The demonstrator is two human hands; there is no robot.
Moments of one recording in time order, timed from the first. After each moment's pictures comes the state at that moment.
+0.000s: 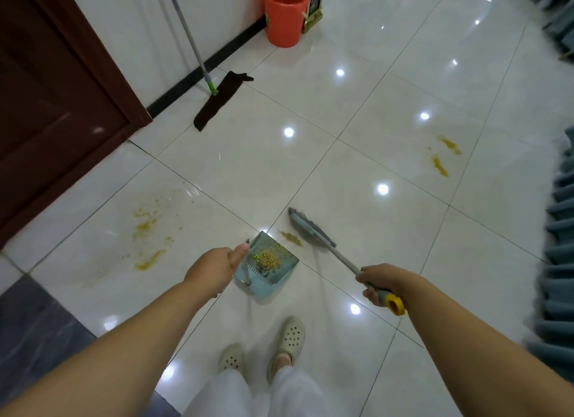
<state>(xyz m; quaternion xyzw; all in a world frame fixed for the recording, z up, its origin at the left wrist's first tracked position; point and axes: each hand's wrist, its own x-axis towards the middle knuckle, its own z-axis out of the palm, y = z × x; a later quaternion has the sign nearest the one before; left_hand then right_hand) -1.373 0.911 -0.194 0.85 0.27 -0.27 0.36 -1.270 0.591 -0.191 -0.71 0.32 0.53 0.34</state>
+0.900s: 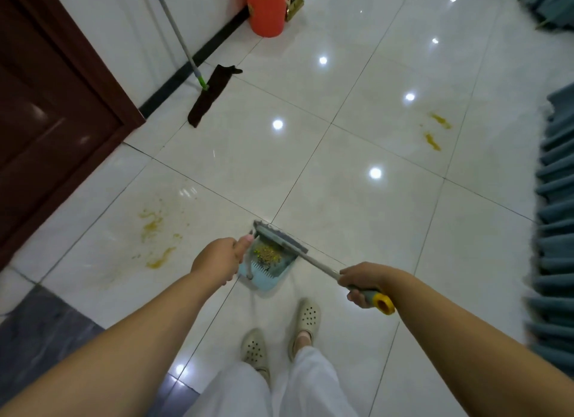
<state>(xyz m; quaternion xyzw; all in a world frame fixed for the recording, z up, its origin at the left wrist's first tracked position) -1.415 0.948 -0.187 0.88 0.23 -0.27 0.32 -1.362 0.659 -0.177 -0.67 0.30 0.59 0.35</state>
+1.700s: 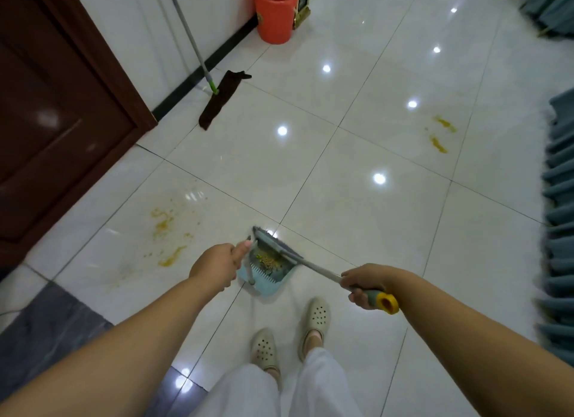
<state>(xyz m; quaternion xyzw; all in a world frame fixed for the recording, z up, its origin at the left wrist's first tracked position) -1.464 0.986 -0.197 0.87 0.24 -0.26 0.34 -1.398 0.682 -0.189 -0.64 0.32 0.60 0.37</state>
